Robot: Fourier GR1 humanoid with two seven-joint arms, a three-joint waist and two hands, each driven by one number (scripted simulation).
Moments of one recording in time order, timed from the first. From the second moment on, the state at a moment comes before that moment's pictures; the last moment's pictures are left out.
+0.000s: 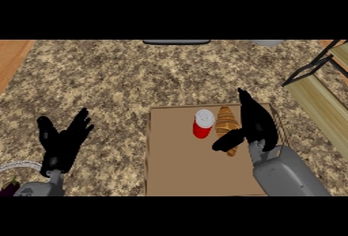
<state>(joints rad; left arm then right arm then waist) -0.06 0.32 -0.12 -1.35 0.31 0.15 0.23 -0.40 -0.27 0.44 -1.56 0.53 -0.04 1.10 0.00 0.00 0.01</state>
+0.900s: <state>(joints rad) -0.05 0.30 -0.04 -1.35 0.27 0.08 0.25 -0.41 -0.13 0.32 -1.29 0.73 -0.09 0.95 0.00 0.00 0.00</state>
